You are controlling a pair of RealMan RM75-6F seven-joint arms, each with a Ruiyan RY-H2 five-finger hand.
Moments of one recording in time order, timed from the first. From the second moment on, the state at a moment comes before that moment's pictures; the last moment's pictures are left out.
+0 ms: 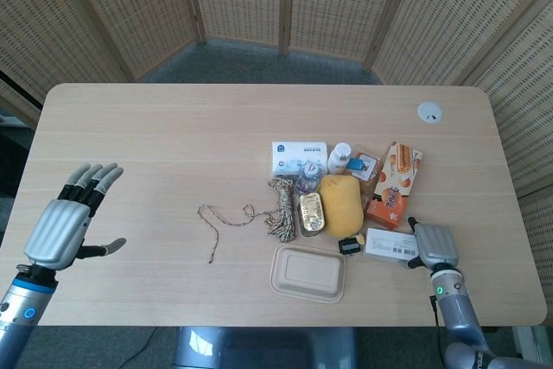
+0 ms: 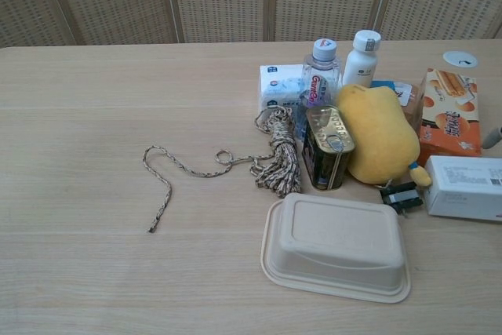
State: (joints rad) left arm -0.28 -0.95 -0.09 -2.08 1.47 1.34 0.18; right arm 0.45 -1.38 0.05 -1.61 -0.85 1.10 -0.45
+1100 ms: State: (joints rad) left arm -0.22 -0.92 -0.05 -2.12 1.52 1.40 0.19; right arm 0.49 -0.98 0.34 -1.89 -0.99 1.12 -0.11
